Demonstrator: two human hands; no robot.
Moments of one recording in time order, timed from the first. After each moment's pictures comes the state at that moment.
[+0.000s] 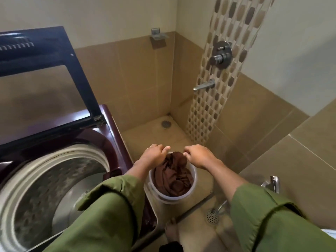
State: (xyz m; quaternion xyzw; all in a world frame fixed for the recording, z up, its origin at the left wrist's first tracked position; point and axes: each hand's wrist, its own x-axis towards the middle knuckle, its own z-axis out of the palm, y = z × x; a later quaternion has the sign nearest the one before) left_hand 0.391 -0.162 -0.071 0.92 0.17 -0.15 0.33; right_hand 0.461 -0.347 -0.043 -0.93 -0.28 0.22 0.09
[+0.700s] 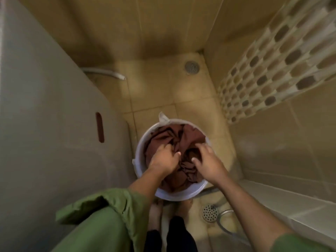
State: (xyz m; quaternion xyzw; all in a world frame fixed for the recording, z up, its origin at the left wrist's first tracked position) left_hand 0.509 -0.186 -0.434 0.80 0.37 -0.24 0.42; right_hand 0.609 -0.330 -0.426 -0.88 -0.27 0.36 0.14
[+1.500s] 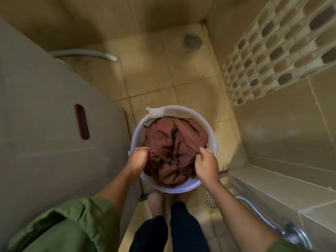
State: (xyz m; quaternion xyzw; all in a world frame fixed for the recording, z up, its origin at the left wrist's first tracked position) left_hand 0.479 -0.155 -0.446 0.54 0.56 -0.17 0.60; right_hand 0.579 -0.340 -0.467 -0.90 -0.07 0.33 0.27
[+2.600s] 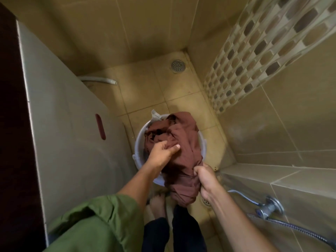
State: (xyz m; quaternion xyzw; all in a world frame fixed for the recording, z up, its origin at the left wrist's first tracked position) left_hand 0.489 -0.204 -0.342 0.56 0.41 -0.11 0.71; right_hand 0.517 -0.352 -0.342 -0.69 0.25 0.41 0.55
